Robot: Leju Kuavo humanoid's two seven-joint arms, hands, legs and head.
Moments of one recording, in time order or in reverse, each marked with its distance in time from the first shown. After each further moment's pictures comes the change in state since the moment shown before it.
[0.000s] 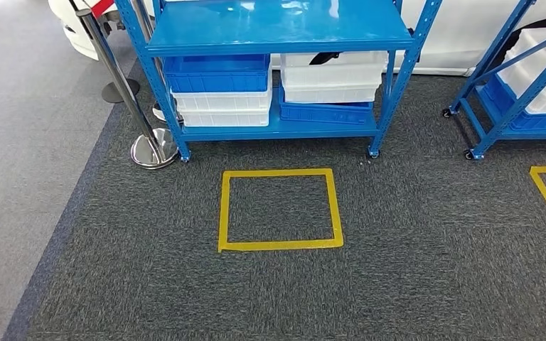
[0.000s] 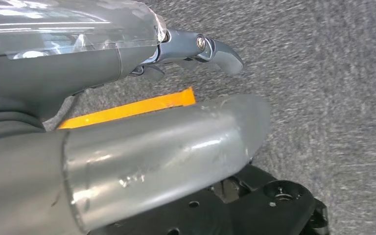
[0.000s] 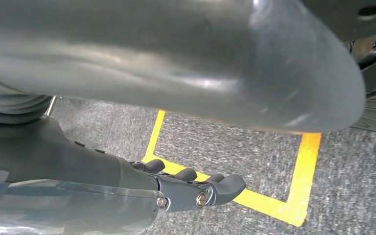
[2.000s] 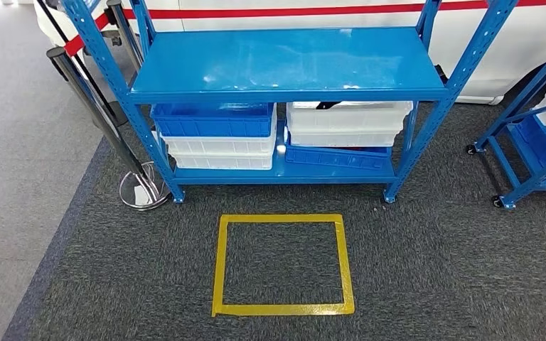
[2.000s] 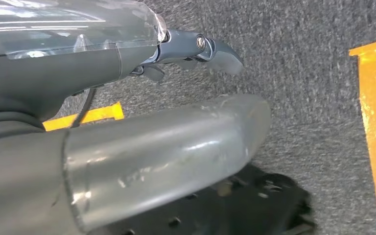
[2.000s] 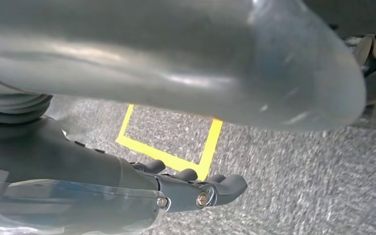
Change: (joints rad) left arm 0.002 0.001 0.000 0.000 -0.013 -0.010 0.014; right arm 0.004 -0.004 -0.016 -0.001 0.035 0.011 0.009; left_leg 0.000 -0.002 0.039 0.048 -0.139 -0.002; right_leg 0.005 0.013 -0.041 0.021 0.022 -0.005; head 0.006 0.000
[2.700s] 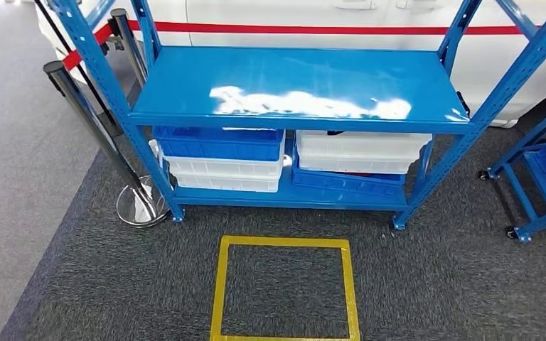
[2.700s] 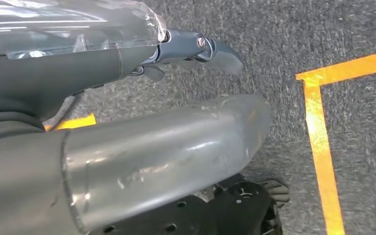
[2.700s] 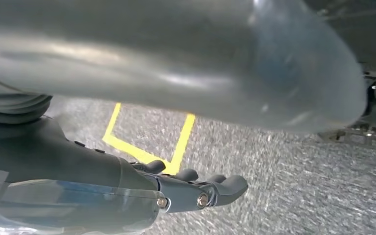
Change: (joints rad) left arm 0.004 -0.005 0.000 0.000 0.000 0.001 -0.002; right arm 0.001 0.001 -0.007 0.000 0.000 0.000 0.001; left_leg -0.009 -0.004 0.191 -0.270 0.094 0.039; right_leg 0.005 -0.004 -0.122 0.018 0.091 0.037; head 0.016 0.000
